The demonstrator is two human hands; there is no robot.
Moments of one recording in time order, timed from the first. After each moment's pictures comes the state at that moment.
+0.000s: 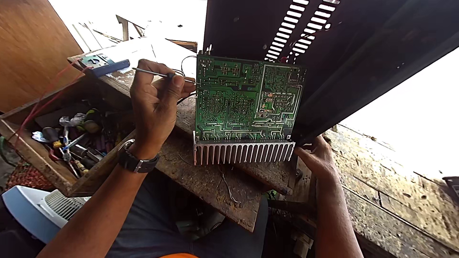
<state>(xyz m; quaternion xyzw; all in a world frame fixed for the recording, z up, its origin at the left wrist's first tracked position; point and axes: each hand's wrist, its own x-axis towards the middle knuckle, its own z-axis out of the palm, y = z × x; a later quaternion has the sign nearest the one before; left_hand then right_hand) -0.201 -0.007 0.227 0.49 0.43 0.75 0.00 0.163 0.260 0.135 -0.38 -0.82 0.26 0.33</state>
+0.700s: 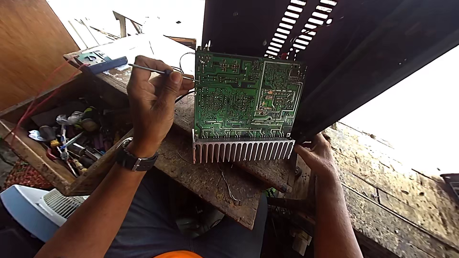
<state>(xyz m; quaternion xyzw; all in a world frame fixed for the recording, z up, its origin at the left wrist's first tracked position) -0.202 -0.006 0.226 0.50 0.43 0.75 0.00 0.163 0.260 0.135 -0.38 -0.82 0.27 0.34</state>
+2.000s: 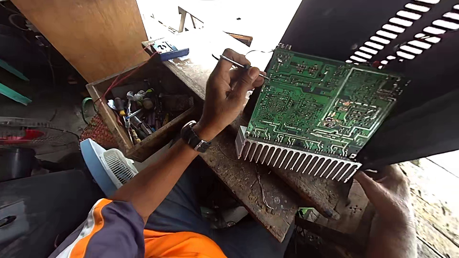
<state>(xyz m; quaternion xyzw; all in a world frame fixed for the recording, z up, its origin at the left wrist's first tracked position) -0.198 -0.003 0.227 0.47 0.42 0.77 0.01 0.163 0.249 0.143 -0.37 -0.83 0.27 0.32</state>
